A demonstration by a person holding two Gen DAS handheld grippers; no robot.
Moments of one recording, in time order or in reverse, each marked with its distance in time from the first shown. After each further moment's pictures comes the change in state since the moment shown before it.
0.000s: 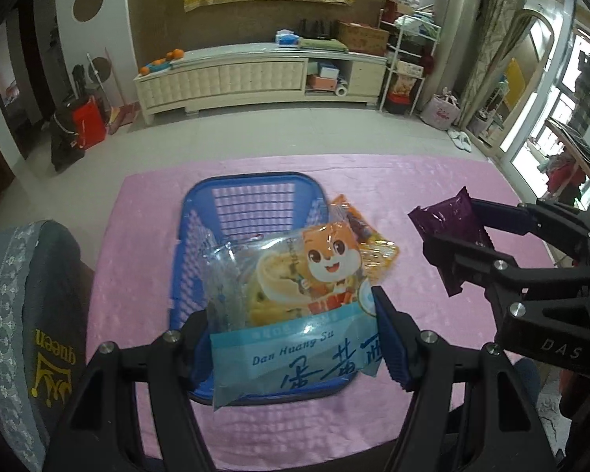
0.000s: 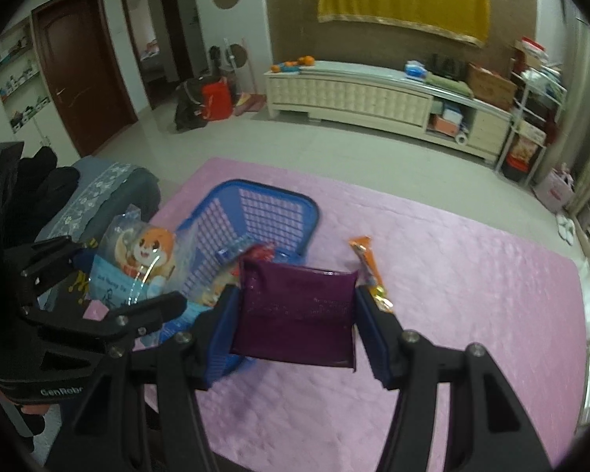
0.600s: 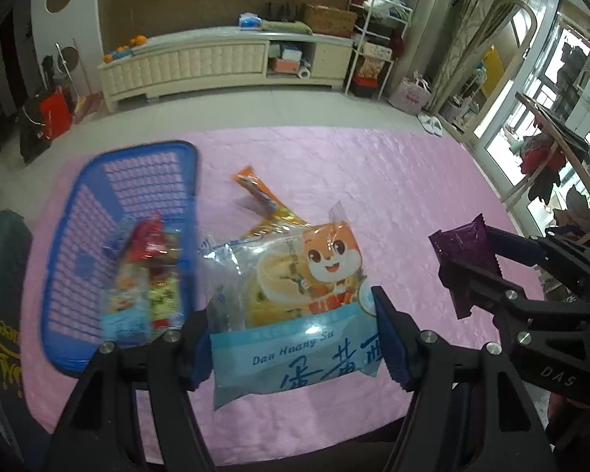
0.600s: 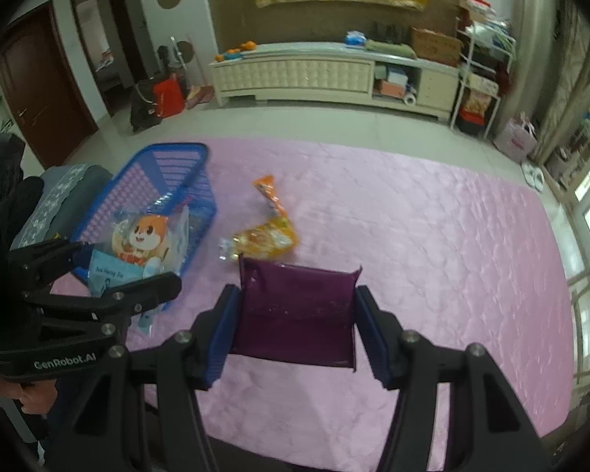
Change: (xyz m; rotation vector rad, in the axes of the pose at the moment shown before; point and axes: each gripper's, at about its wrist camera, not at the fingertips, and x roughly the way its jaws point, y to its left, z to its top) left arm 0.033 -0.113 -0.016 0.011 0.036 -0.096; right arm -0.042 -0.098 -0.083 0.132 0.032 -0.103
